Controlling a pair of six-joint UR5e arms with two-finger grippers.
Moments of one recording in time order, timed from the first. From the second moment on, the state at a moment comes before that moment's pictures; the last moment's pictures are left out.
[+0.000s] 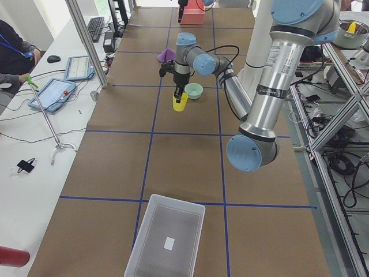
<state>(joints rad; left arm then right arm) -0.91 -1.83 -2.21 -1.24 -2.00 -0.56 1.08 -1.63 2.03 -1.34 2.08 0.77</state>
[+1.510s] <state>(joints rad) -1.66 -1.70 -1.18 -1.76 -2.31 0.89 1.05 -1.63 2.04 -1.34 2.03 0.77</state>
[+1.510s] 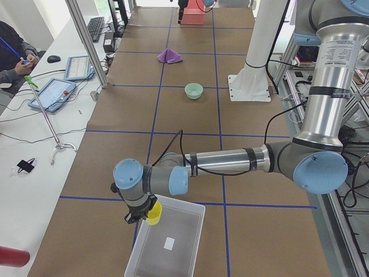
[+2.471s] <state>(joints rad) -1.72 -1.79 -0.79 -1.97 -2.32 1.04 1.03 -1.63 2.03 -1.30 2.02 0.77</state>
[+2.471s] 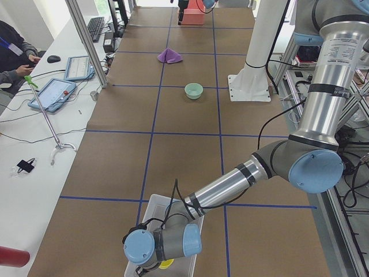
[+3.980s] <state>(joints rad) -1.64 -1.57 -1.81 -1.61 -2.34 0.05 1.02 -1.63 2.03 -1.30 2.01 0.77</state>
